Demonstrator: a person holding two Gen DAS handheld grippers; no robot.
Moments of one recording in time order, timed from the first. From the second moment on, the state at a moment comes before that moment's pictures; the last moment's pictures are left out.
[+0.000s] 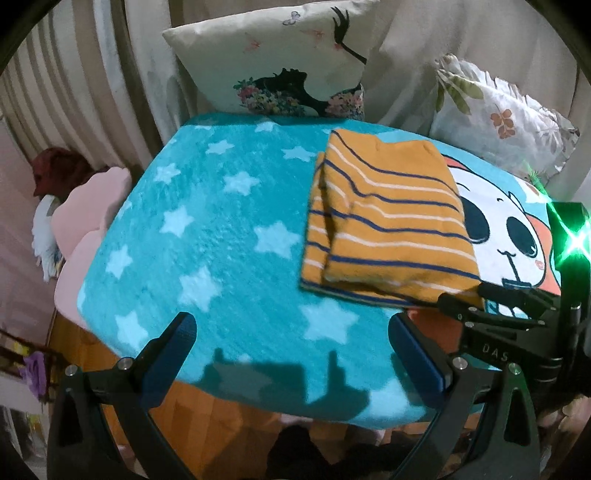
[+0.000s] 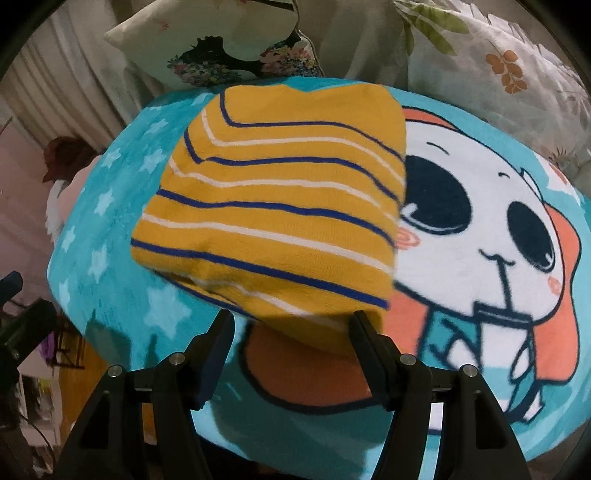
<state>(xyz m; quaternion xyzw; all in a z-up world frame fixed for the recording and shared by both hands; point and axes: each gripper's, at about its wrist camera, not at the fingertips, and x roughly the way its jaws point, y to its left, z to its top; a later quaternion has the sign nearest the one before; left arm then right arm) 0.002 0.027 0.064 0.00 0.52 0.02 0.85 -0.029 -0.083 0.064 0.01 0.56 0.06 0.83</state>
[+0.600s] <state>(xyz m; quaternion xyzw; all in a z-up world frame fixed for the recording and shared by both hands) -0.009 -0.110 0.049 -0.01 0.53 -0.02 0.85 -0.062 -0.224 0.065 0.02 0.56 0.03 0.83</state>
